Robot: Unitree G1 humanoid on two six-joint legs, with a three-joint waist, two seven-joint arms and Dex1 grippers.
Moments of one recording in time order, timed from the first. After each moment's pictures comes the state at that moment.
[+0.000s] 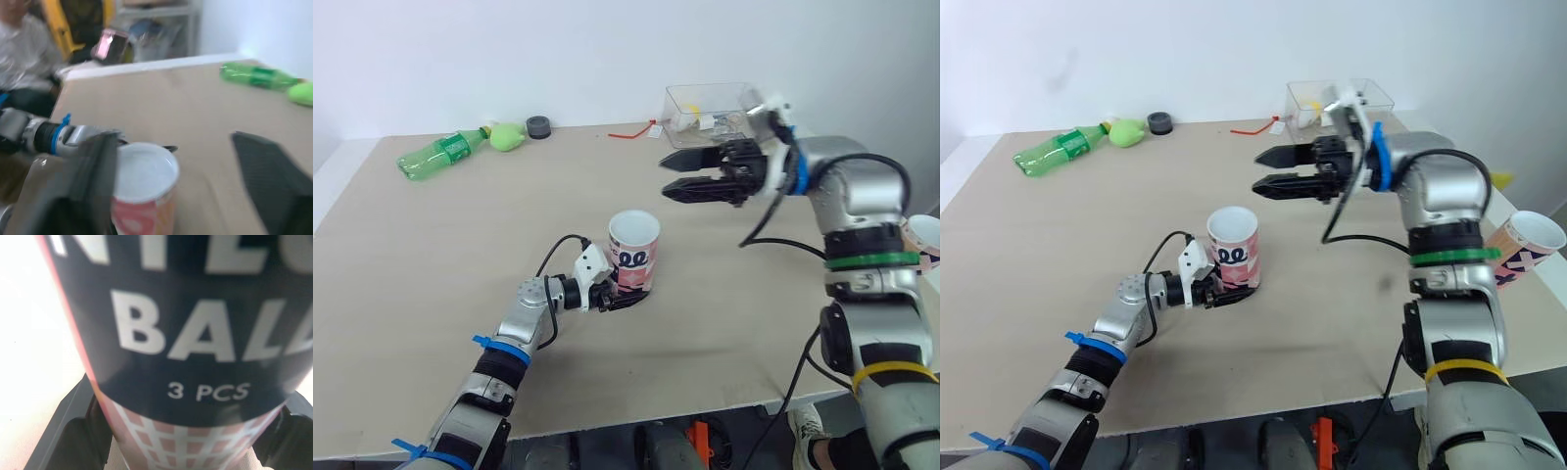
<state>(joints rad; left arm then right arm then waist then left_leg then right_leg) -0.55 0.19 -0.18 0.48 -0.16 -0.02 -0.99 -1.01 -0.60 -0.05 0.38 0.42 0.56 1.47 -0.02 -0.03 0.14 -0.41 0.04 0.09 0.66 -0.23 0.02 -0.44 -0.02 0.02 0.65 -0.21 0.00</state>
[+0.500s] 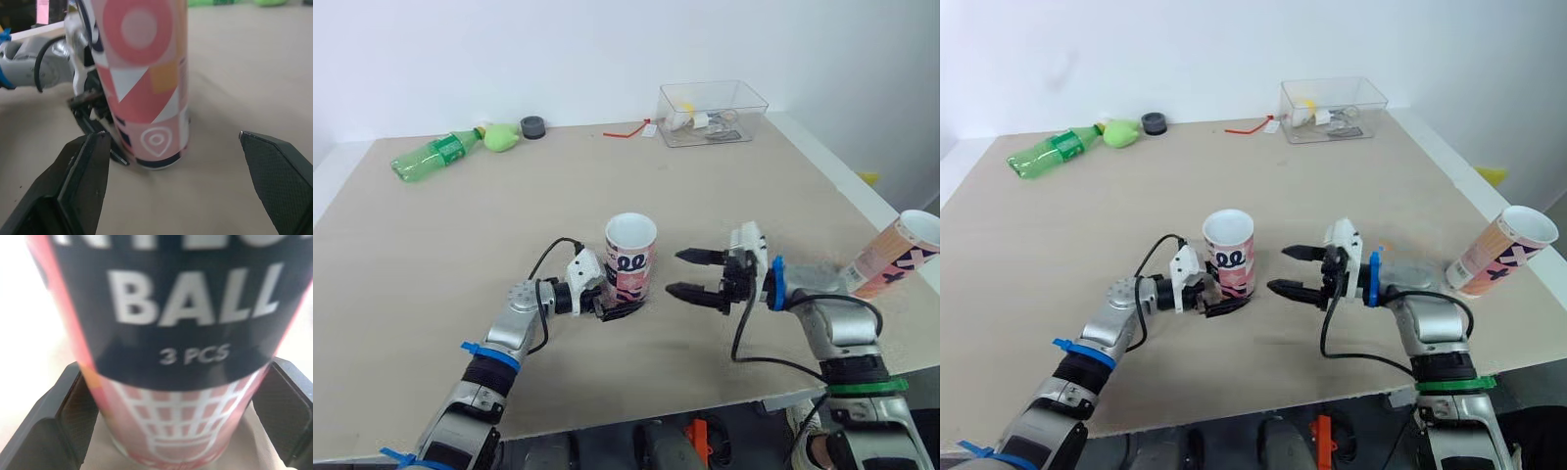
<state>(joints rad) -0.49 0.25 -0.19 0.40 -0.17 -0.03 -1.05 -0.42 -0.54 0.00 0.08 0.37 0.37 1.21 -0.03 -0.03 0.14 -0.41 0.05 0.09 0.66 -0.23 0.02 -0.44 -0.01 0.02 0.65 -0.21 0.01</state>
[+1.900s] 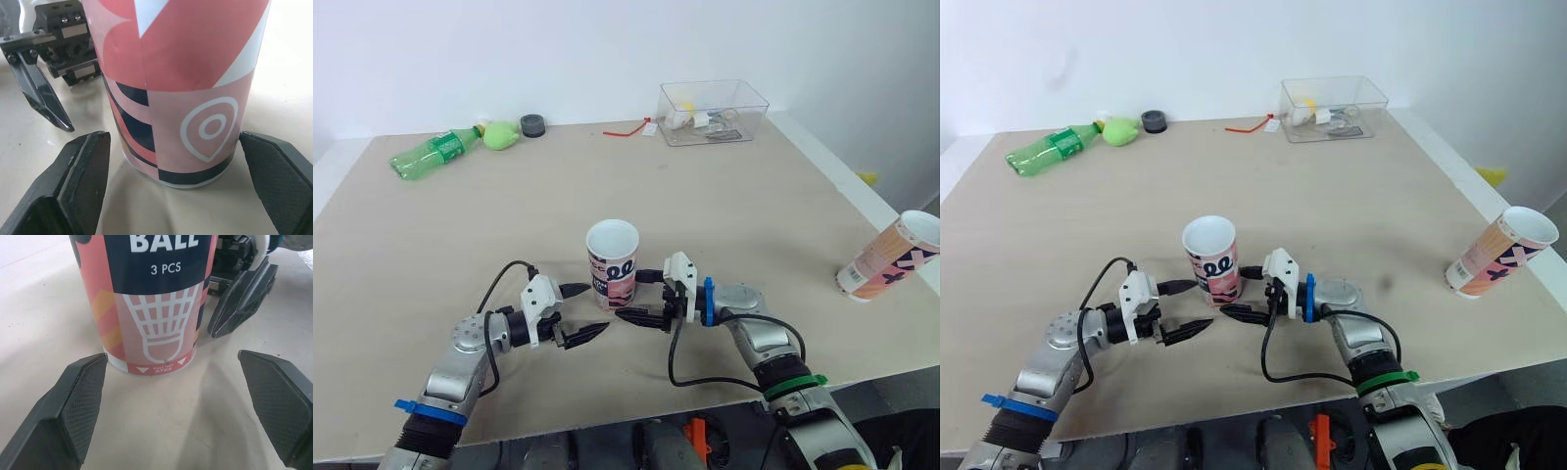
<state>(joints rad) -0.17 0.42 -0.11 0.00 -0.29 0.07 -0.99 -0.53 -0.33 0.20 0.42 0.22 0.00 1.19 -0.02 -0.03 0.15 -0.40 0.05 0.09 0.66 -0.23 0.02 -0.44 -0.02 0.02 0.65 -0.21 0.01</state>
